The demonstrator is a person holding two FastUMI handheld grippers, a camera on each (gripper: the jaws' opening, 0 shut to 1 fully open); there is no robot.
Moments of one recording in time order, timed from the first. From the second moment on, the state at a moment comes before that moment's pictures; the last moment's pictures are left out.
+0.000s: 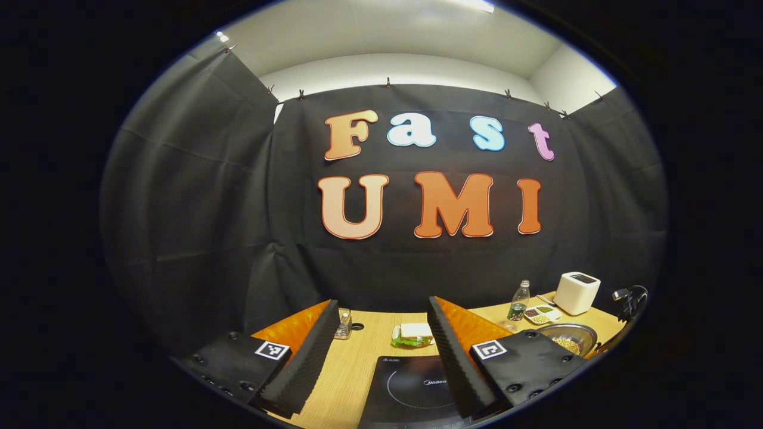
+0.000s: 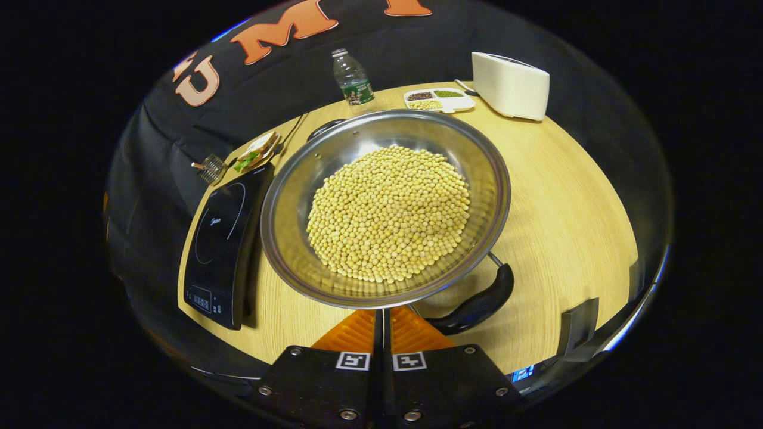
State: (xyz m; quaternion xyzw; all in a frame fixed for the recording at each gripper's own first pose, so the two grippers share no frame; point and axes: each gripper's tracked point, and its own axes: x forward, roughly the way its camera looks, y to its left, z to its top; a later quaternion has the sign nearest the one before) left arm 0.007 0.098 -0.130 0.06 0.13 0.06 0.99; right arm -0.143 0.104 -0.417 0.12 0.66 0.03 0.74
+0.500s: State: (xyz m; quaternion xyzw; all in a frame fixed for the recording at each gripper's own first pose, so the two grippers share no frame) left arm 0.009 0.102 -0.139 0.06 0.14 0.06 0.99; right arm -0.137 0.061 -0.433 0.11 0.67 0.00 0.73
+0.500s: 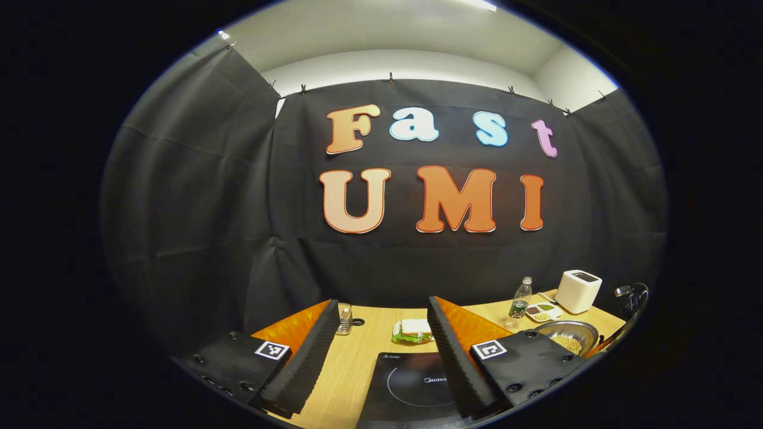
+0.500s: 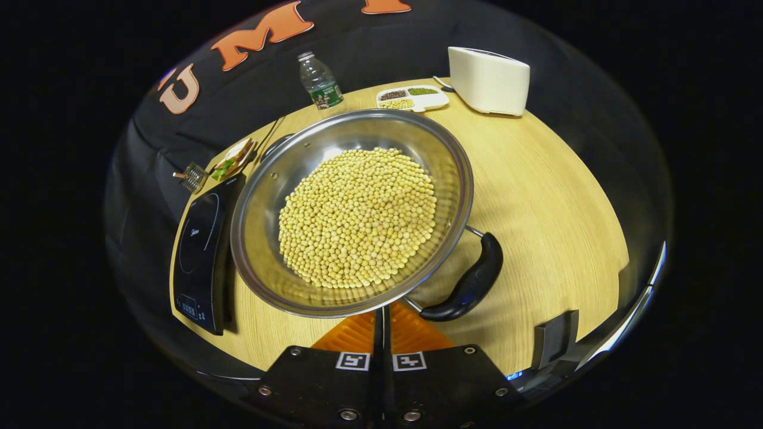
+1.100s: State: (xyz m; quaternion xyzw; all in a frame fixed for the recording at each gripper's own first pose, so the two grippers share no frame) left arm 0.010 0.097 -0.150 0.05 0.15 0.06 0.99; right arm -0.129 0.009 -0.451 0.12 0.68 -0.06 0.72
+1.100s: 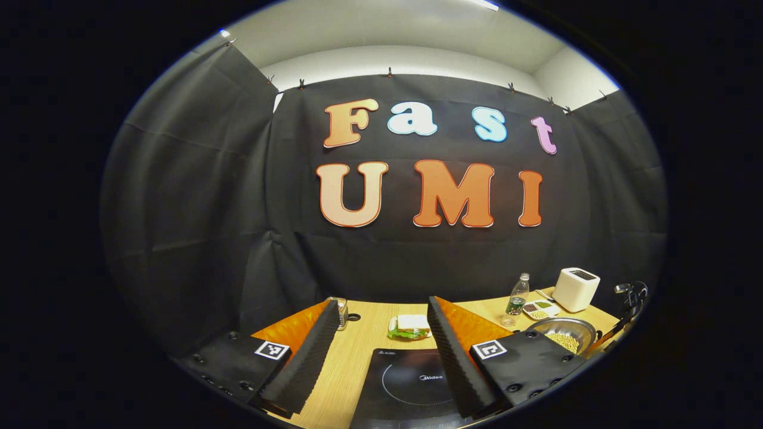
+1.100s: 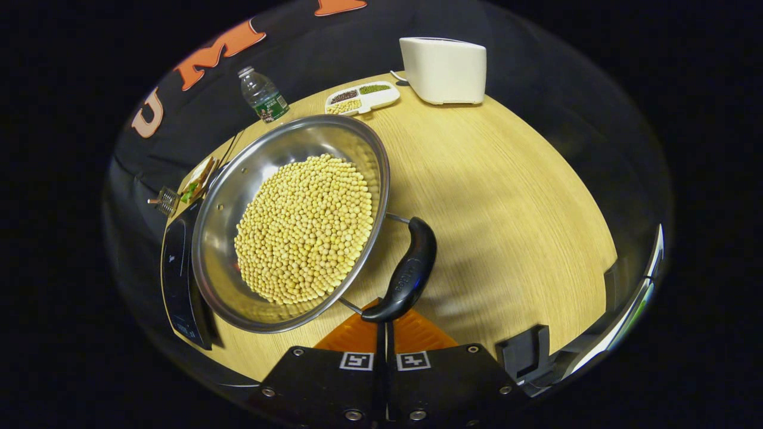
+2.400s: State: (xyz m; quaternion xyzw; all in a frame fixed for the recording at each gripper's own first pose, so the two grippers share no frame) left arm -0.009 0.122 -0.161 0.08 0.17 0.06 0.98; right arm -0.040 -0.041 -0.483 0.10 0.68 -0.10 0.72
